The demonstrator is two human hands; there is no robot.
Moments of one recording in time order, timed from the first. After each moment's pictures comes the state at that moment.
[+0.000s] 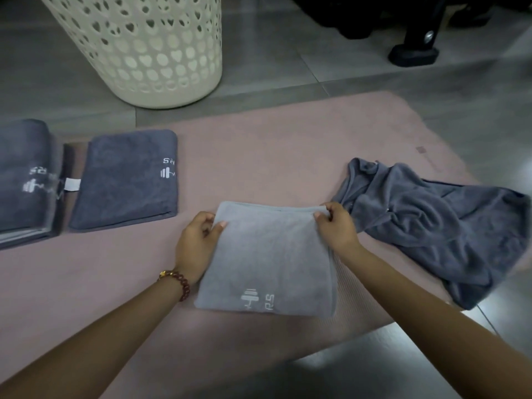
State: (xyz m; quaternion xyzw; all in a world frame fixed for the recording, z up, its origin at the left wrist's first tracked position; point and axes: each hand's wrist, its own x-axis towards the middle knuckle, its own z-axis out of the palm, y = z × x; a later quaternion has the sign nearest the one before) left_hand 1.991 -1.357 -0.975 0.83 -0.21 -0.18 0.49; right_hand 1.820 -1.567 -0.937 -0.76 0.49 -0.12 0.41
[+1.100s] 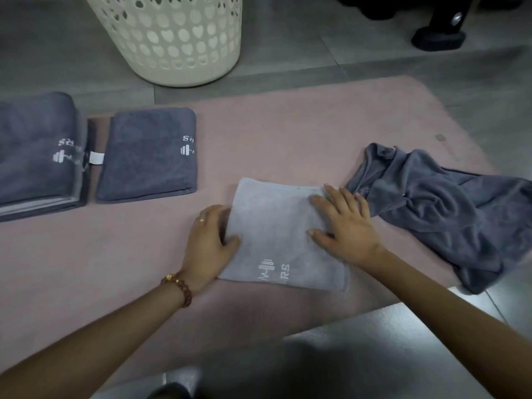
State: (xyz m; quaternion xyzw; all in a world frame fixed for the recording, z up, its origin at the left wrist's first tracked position) left_hand 1.961 -1.308 -0.962 0.85 -0.35 -0.14 0.37; right_hand 1.785 -1.538 -0.932 -0.97 0.22 0.00 0.07
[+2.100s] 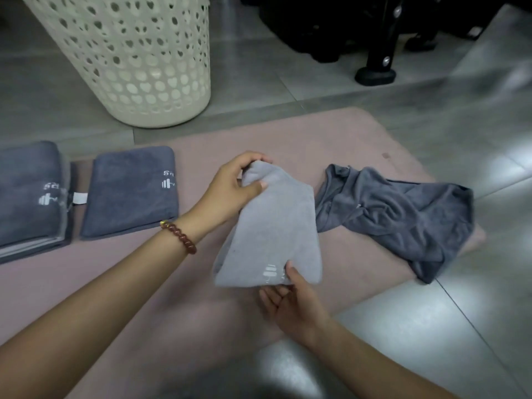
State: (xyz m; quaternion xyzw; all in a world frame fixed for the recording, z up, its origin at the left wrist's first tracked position) left_hand 1.958 -1.400 -0.802 0.64 -0.46 -0.24 0.56; right_hand 1.767 -1.401 -0.893 -0.12 0.45 -0.12 0.88
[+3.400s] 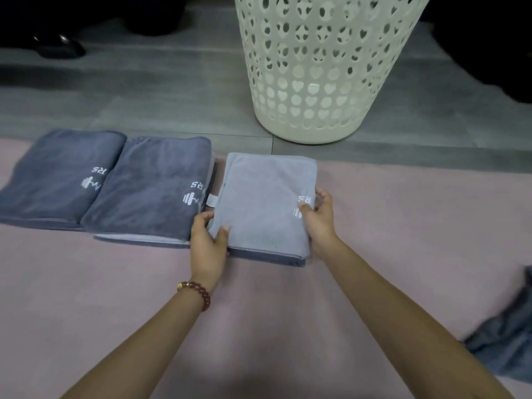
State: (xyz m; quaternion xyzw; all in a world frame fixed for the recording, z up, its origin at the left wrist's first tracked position) left_hand 2.147 -1.235 -0.953 0.81 -0.02 0.02 0.59; right_hand 2.122 -1.431 -0.938 -0.58 0.36 -0.15 0.71
